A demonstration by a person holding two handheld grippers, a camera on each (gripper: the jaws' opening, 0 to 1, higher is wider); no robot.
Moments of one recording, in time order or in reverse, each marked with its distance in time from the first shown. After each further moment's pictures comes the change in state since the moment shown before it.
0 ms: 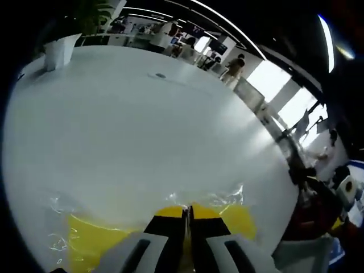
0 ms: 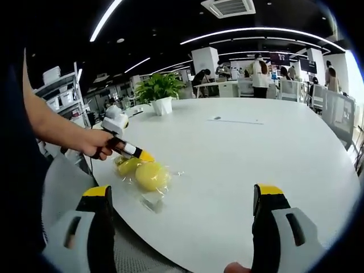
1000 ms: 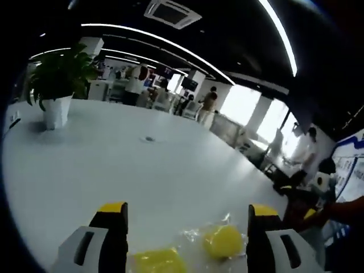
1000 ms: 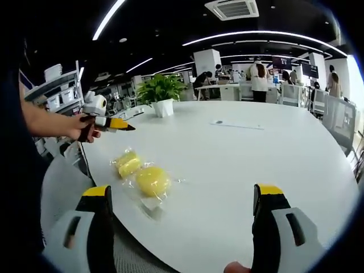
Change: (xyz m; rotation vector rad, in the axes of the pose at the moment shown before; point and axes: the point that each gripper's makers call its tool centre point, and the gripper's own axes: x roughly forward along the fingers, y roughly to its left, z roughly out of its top) left arm -0.116 0.008 0.076 0.232 -0.319 -0.091; right arm 0.007 0.005 0.013 -0.029 -0.017 0.003
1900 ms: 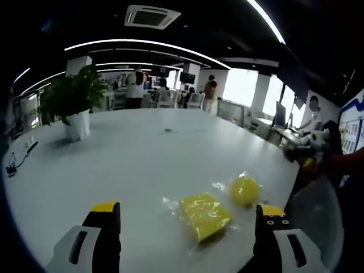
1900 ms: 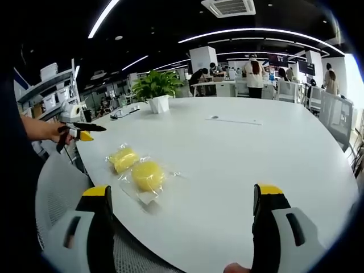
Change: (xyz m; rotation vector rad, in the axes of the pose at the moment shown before) left arm -0.093 0.042 -0.056 0.168 0.066 0.084; right arm -0.003 -0.007 -0.015 0.008 0.027 -0.036
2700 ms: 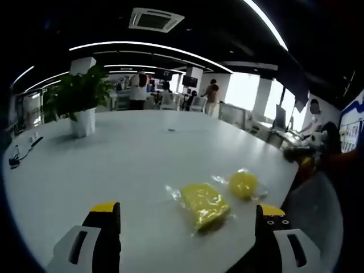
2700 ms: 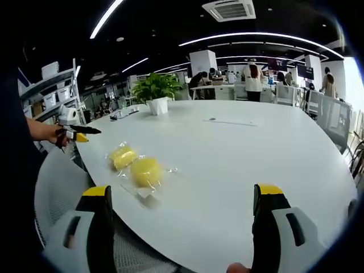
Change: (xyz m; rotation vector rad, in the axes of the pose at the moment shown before) left arm -0.015 0.002 -0.015 -0.011 -0.040 0.006; right arm -0.014 -0.006 -0.007 -0.012 -0.034 0.000
